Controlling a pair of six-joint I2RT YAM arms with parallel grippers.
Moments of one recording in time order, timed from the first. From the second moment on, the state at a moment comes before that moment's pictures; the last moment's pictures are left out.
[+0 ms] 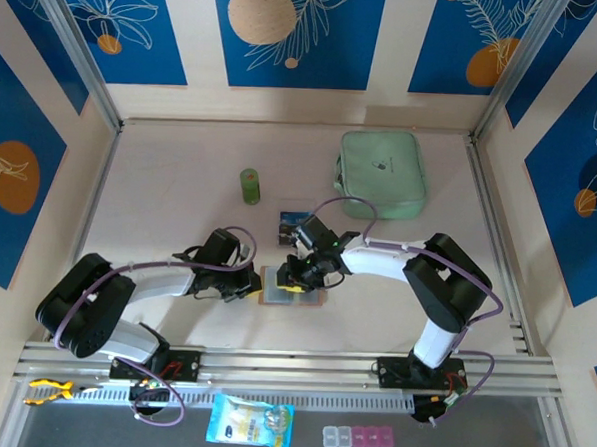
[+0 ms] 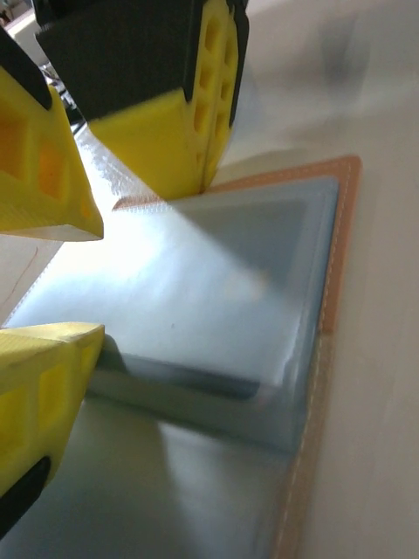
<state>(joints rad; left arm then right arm) -0.59 1.42 0.47 -0.07 0.49 -0.94 0.82 1.72 0.92 -0.34 -0.47 0.85</state>
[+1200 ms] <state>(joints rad) -0.69 1.42 0.62 -0.15 0.47 -0.95 0.73 1.68 0.79 -0.23 -0.53 0.82</state>
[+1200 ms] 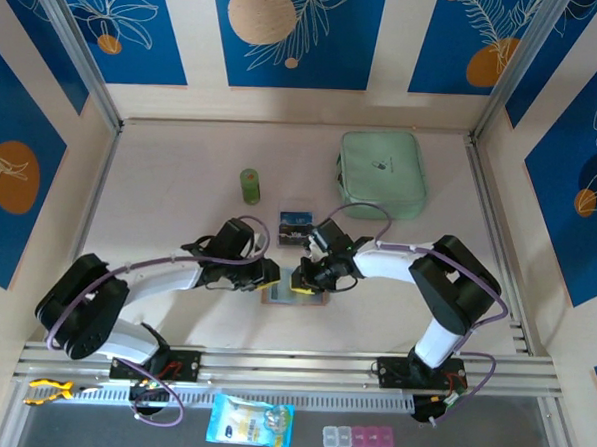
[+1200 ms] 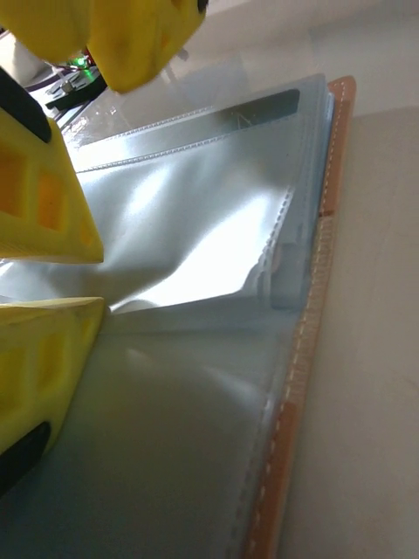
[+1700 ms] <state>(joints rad) -0.72 1.50 0.65 -0.14 0.45 -0.97 0.70 1.67 0.70 -0.09 -0.61 0.84</state>
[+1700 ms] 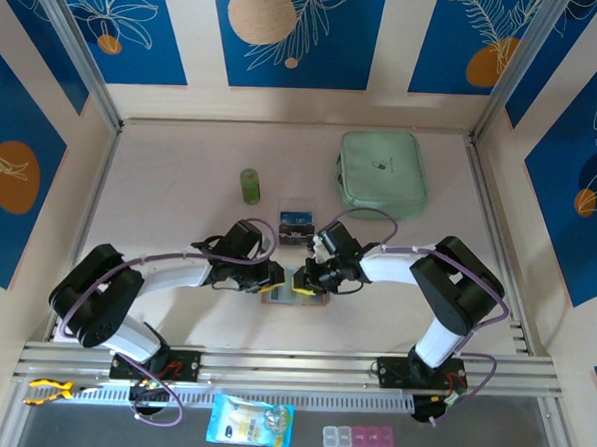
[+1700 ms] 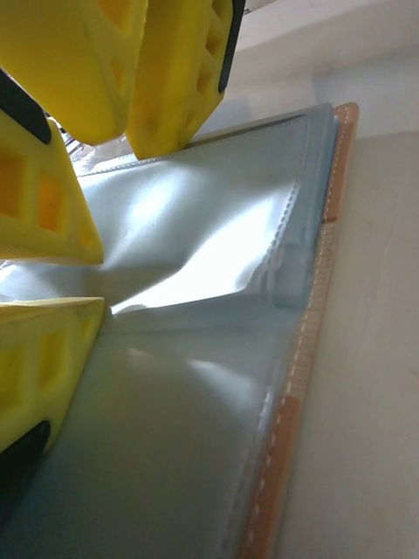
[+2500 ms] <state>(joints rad) -0.80 1.58 0.81 -0.13 0.45 -0.97 0.63 1.33 0.69 -0.34 -0.47 0.79</state>
